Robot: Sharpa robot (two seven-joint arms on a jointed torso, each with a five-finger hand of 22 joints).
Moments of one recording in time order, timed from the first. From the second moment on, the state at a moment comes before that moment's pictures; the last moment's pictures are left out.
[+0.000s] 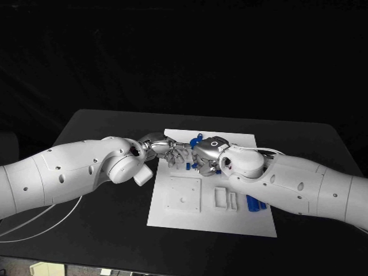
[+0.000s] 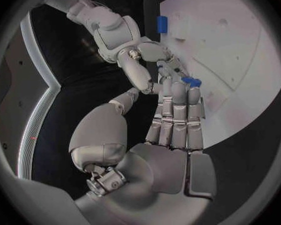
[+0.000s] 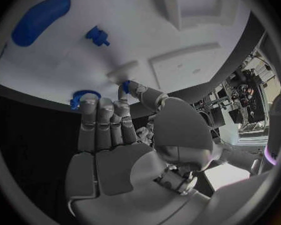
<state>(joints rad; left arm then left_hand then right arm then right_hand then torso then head) 1.28 -0.72 -0.14 1.38 -0.43 -0.09 -0.05 0.85 -0.12 0.51 0.01 0.05 0.86 0.15 0.22 0.64 1.14 0.06 0.38 0.39 1.06 -0.05 1.08 0.56 0.06 0.86 -0.11 0.82 1.31 1.21 -0.45 -0.15 1.23 -1.85 -0.22 -0.21 1.01 -0.17 0.86 -0.15 0.05 1.02 0.10 0.34 0.47 1.05 0.00 1.36 0.88 1.07 -0.10 1.27 1.09 0.21 1.03 -0.05 1.22 1.13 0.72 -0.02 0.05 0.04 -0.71</state>
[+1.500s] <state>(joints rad) 1.28 -0.75 -0.13 1.40 -0.58 -0.06 0.02 0.94 -0.12 0.50 -0.10 0.05 0.87 0.15 0.23 0.63 1.14 0.06 0.38 0.39 1.06 -0.05 1.07 0.56 0.05 0.86 -0.11 0.82 1.31 1.30 -0.61 -0.09 1.34 -1.34 -0.06 -0.08 0.97 -0.09 0.83 -0.24 0.05 1.04 0.09 0.35 0.48 1.06 -0.02 1.36 0.89 1.08 -0.11 1.28 1.10 0.21 1.02 -0.04 1.23 1.13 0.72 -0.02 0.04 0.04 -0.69</state>
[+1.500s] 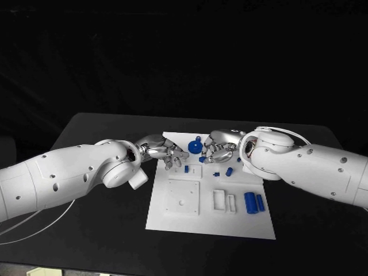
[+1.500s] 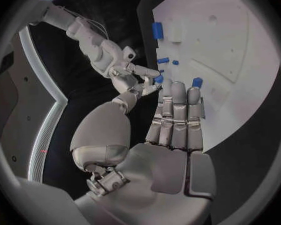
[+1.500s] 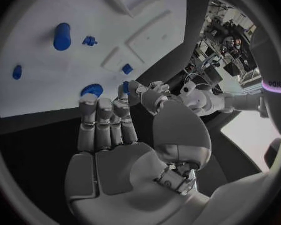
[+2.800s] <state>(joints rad) 1.28 -0.71 -0.14 1.41 -0.76 0.10 0.02 0.93 0.02 0.17 0.09 0.05 0.83 0.16 0.22 0.58 1.12 0.06 0.37 0.40 1.05 -0.05 1.06 0.56 0.06 0.84 -0.11 0.79 1.31 1.33 -0.62 -0.09 1.31 -0.95 0.31 -0.02 0.94 -0.04 0.80 -0.28 0.11 1.03 0.09 0.34 0.47 1.04 -0.01 1.36 0.91 1.05 -0.10 1.28 1.10 0.21 0.99 -0.03 1.23 1.13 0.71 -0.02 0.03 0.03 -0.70</state>
